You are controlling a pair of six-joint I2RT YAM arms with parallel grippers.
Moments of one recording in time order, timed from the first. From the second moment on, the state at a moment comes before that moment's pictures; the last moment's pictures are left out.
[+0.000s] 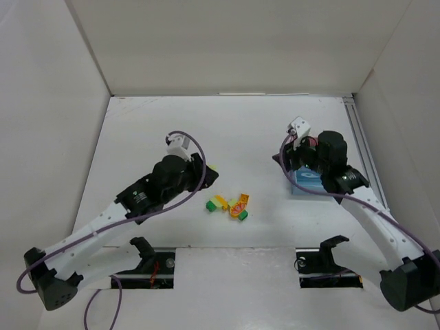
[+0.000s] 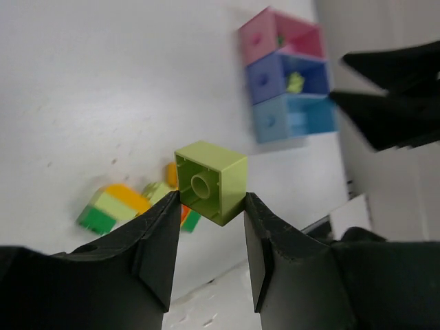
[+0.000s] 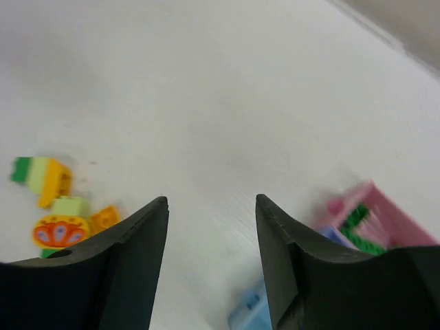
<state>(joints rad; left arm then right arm) -0.85 0.90 0.85 -0.47 -0.19 -0.85 0.33 1.01 0.85 -0.22 -0.32 -0.20</state>
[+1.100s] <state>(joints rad) -0.80 1.04 1.03 -0.14 0.21 -0.78 0.69 1.07 0.90 0.22 -0.59 -0.35</state>
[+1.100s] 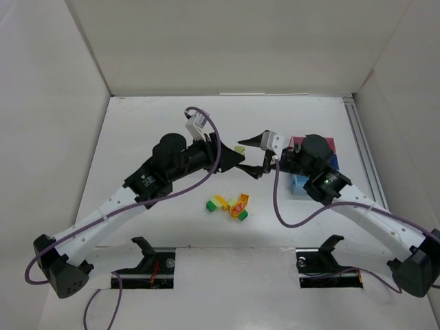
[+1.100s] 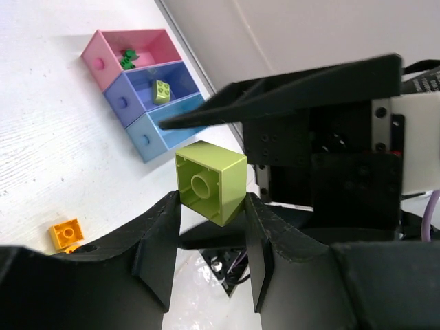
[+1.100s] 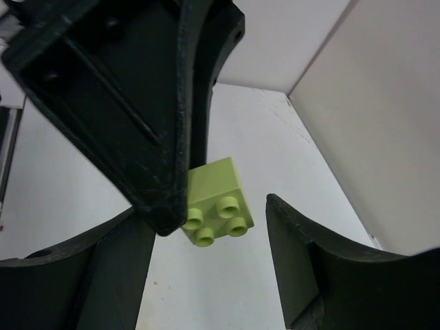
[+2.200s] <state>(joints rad) -0.78 1.04 1.03 -0.08 0.26 -0.78 0.69 1.05 0.93 0.20 -0.61 -0.37</state>
